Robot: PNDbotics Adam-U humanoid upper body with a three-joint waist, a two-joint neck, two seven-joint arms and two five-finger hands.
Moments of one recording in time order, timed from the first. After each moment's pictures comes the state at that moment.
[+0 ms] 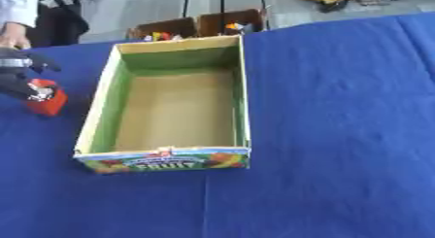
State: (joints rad) left arm -1.19 0.70 -0.02 -1.02 -0.94 -0.06 -0.90; right arm -0.32 -0.50 -0.29 -1.98 0.45 -0.48 -0.42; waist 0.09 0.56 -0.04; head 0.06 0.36
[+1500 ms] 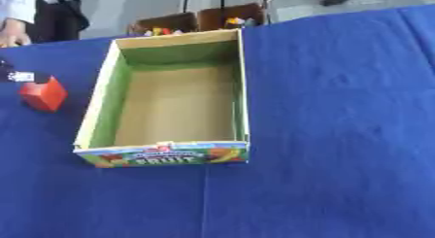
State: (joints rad) left arm -1.18 0.72 -0.02 -0.98 -1.08 0.27 -0.90; right arm -0.30 -0.50 -0.30 -1.98 0.44 -0.47 -0.43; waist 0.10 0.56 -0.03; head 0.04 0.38
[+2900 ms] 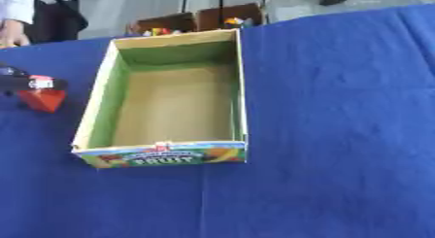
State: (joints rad) left arm -1.17 0.68 -0.05 -0.96 -1.07 0.33 -0.88; right arm -0.30 -0.49 -0.30 -1.98 0.43 -0.46 -0.43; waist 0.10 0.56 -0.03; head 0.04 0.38
